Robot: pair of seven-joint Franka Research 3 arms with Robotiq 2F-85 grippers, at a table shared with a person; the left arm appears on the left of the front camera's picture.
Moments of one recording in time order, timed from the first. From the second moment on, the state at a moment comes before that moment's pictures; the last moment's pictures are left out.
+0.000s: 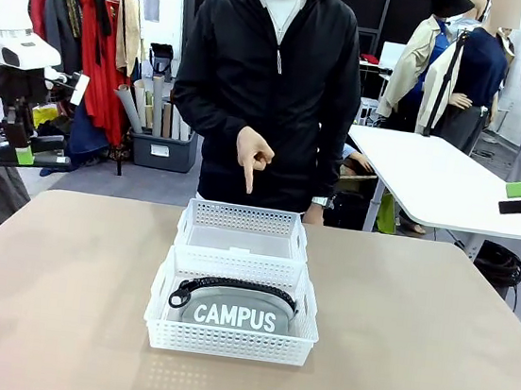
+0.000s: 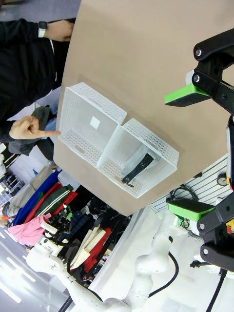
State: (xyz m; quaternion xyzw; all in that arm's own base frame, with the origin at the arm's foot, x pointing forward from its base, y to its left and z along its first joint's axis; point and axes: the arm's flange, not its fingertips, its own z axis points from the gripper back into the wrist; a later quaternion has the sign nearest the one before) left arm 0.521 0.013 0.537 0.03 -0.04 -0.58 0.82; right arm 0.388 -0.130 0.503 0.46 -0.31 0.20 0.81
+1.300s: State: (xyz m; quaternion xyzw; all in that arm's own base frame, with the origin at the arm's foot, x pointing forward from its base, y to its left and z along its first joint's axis) left arm 0.533 -0.012 0.537 0.03 -0.04 -0.59 0.80; right arm 0.388 -0.130 0.503 0.46 -0.31 0.20 0.81
